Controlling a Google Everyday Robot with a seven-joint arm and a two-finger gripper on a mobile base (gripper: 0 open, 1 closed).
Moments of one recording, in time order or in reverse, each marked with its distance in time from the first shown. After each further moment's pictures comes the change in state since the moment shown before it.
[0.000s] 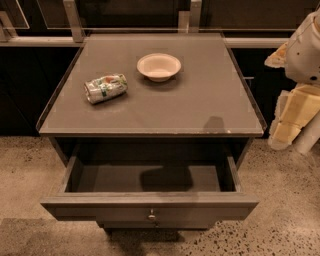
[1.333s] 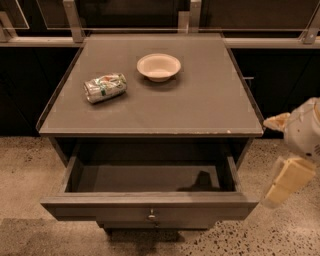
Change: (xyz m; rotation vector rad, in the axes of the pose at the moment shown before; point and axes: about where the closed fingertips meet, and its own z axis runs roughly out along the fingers) arm 0.039 0.068 0.082 -0.105 -0.129 0.127
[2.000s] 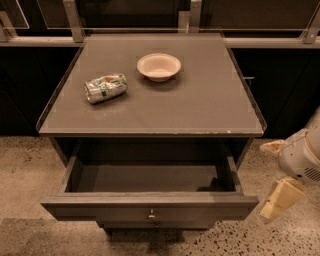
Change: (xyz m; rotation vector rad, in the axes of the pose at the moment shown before) arm 0.041 0.011 0.060 -0.094 -0.051 0.105
